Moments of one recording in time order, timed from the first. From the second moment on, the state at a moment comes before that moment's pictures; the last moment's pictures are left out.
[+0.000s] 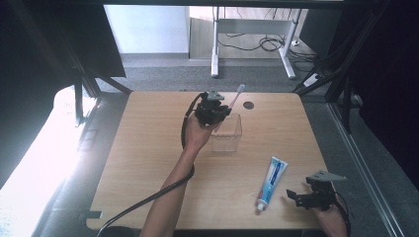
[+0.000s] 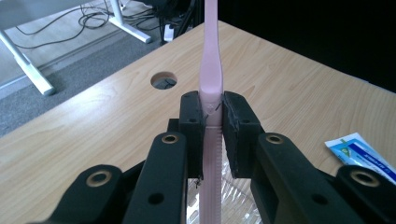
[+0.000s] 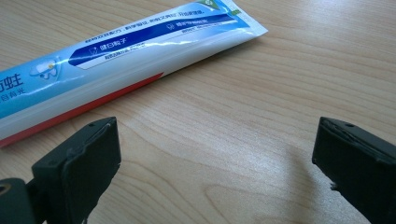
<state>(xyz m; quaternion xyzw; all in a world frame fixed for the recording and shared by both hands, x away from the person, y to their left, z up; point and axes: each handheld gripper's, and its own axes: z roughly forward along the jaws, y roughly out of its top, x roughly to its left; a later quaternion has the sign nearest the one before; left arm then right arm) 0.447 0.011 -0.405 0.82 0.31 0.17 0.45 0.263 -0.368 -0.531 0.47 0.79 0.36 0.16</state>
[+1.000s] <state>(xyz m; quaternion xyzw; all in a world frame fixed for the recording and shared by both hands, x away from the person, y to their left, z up) 0.447 0.002 -0.455 0.84 0.31 0.16 0.41 0.263 -0.369 -0.531 0.47 0.79 0.36 0.16</state>
